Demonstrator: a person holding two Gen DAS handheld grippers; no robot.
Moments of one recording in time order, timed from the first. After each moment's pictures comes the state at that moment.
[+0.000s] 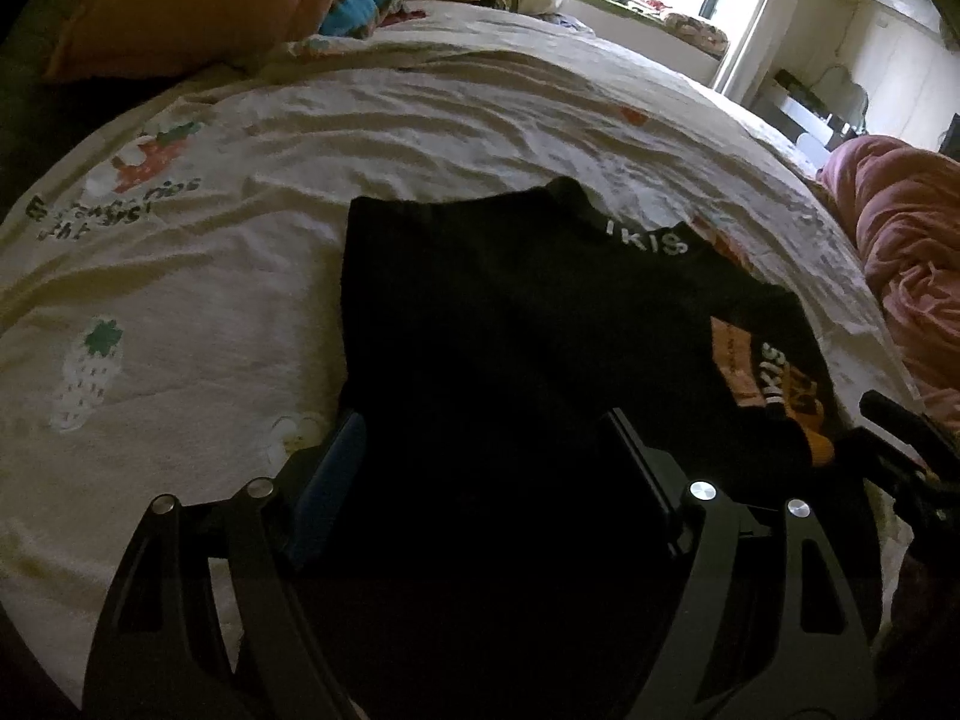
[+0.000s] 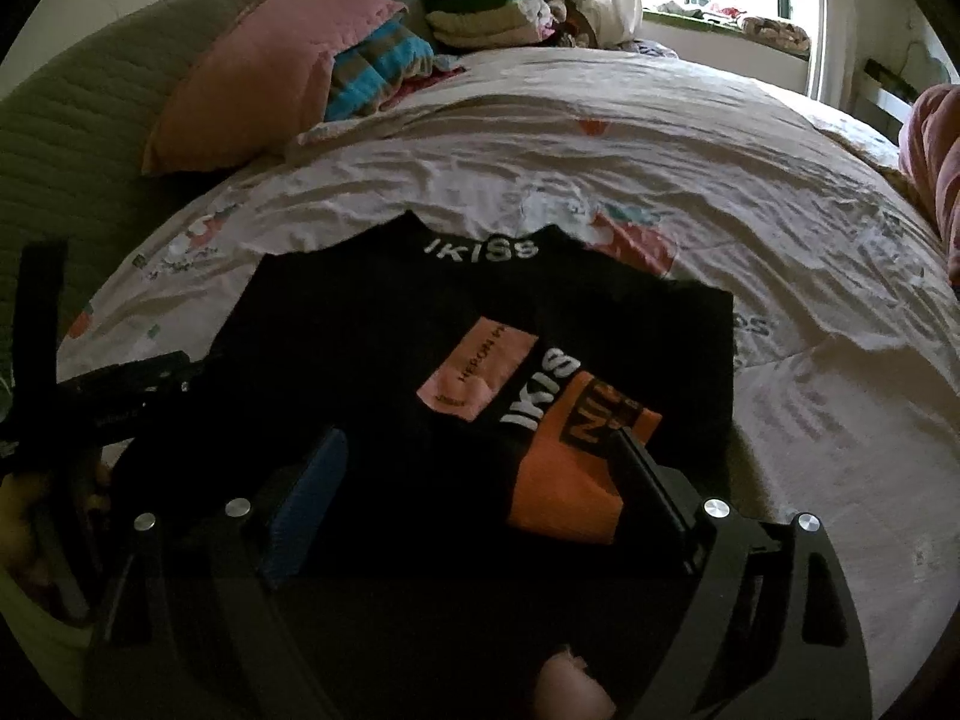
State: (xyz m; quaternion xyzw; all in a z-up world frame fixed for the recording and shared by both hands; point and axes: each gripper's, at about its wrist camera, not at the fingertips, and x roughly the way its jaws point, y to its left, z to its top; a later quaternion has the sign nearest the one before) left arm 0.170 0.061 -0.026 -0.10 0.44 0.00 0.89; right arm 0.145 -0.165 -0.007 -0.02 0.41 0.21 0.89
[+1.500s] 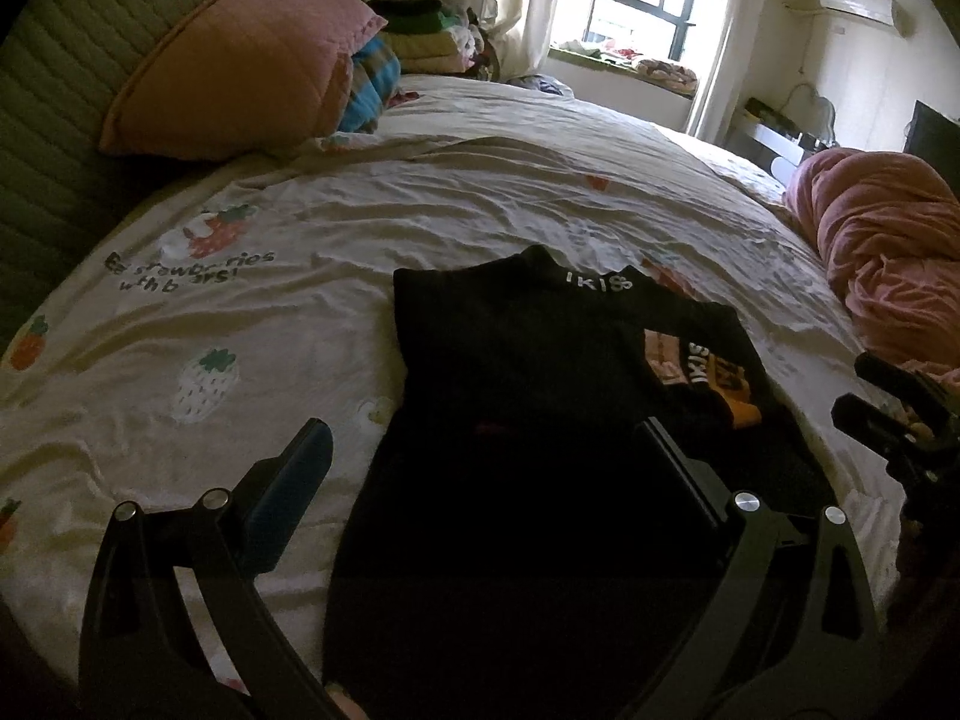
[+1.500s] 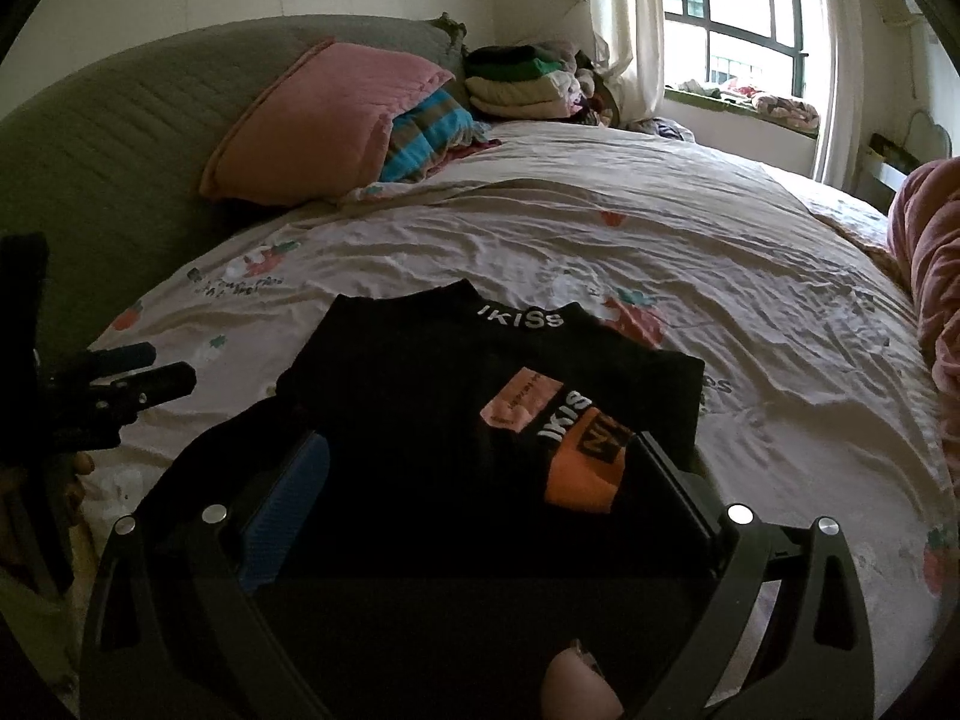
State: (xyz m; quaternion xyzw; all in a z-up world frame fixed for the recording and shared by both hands) left arm 0.074 0.061 0.045 -0.07 0.37 0.00 0.93; right arm 0.064 -0.166 0.052 -0.05 0.33 0.22 0.92
